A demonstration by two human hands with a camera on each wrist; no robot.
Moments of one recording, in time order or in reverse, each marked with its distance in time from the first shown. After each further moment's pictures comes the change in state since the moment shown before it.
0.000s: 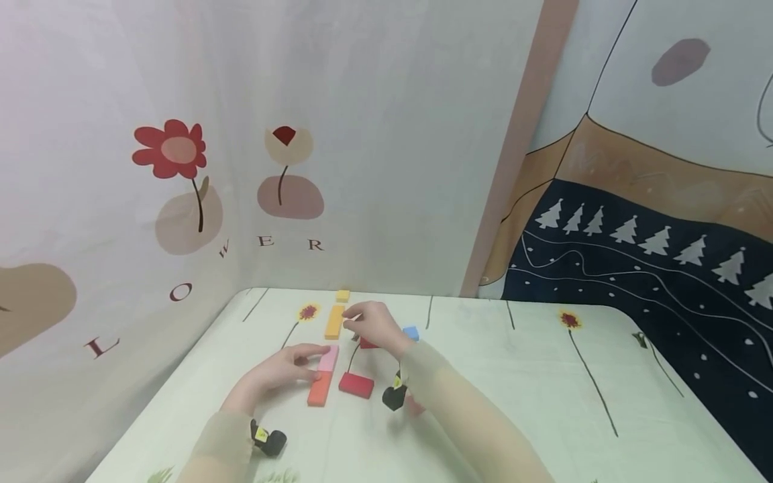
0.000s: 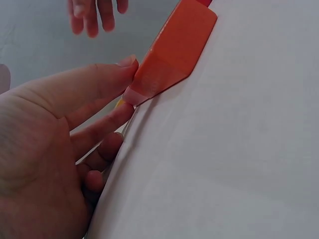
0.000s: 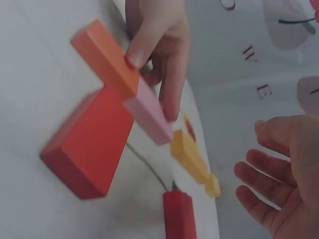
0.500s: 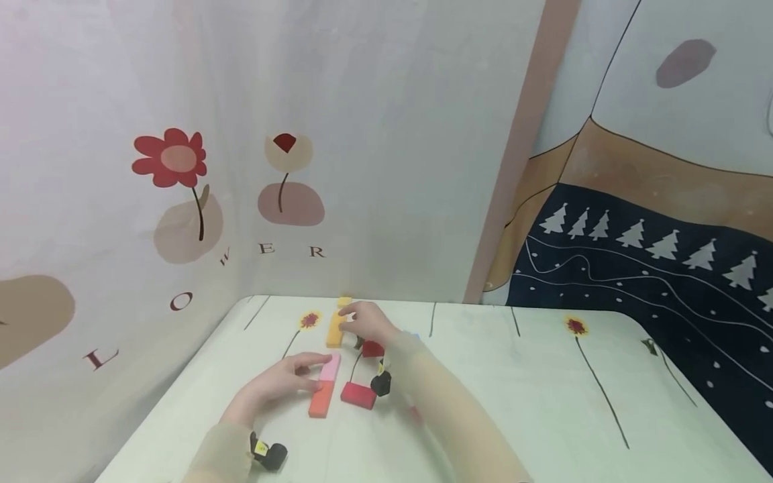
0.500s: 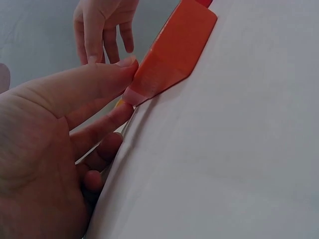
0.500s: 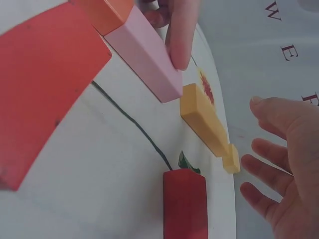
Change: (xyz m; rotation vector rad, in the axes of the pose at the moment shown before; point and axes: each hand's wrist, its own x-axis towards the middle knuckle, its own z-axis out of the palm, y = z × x) left_hand 0.001 0.000 -0.003 -0.009 -0.028 0.017; right_hand 0.053 0.025 0.022 -0.067 -0.069 0.079
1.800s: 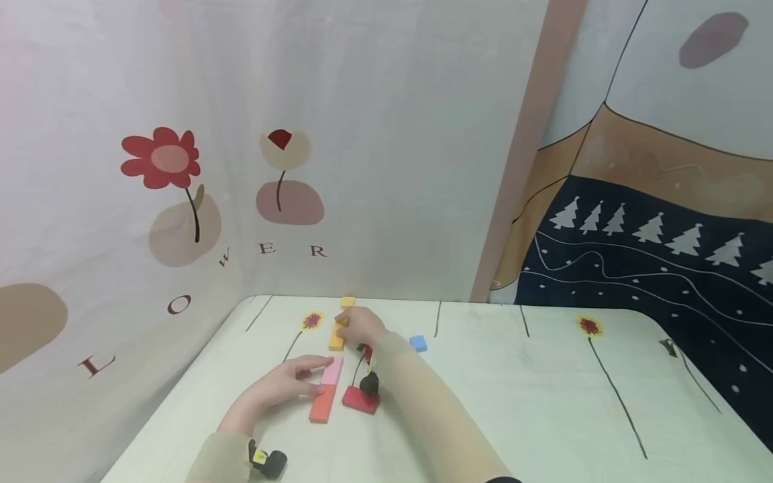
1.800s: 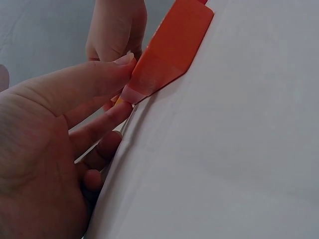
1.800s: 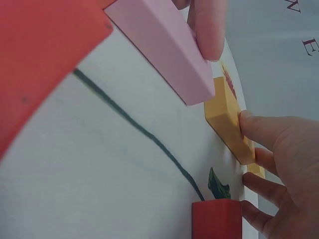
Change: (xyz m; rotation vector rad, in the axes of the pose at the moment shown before) left_hand -0.003 0.002 0.000 -0.037 -0.009 0.008; right_hand 0.026 0.009 0.025 -0.140 -0.042 -0.015
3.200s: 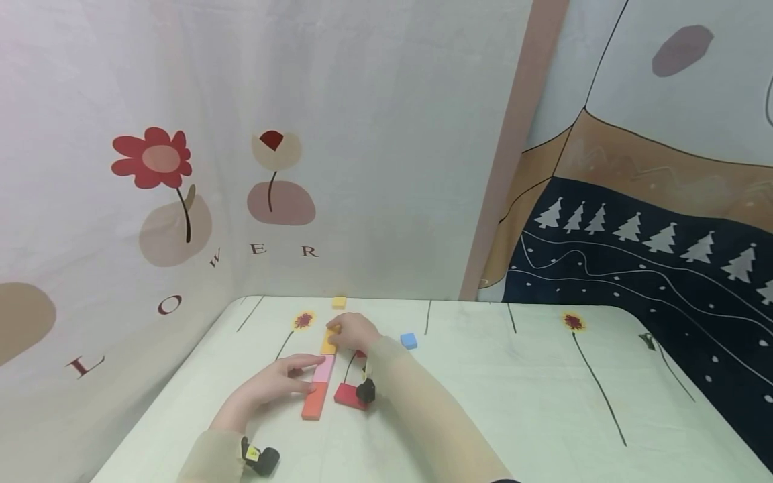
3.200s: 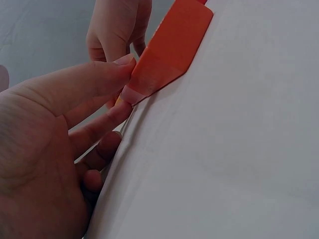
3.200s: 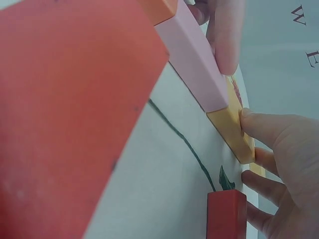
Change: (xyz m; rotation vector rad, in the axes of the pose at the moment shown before) left_hand 0.002 -0.001 0.000 0.028 0.010 -0.004; right_hand -0.018 -0.008 0.001 0.004 -0.044 0.064
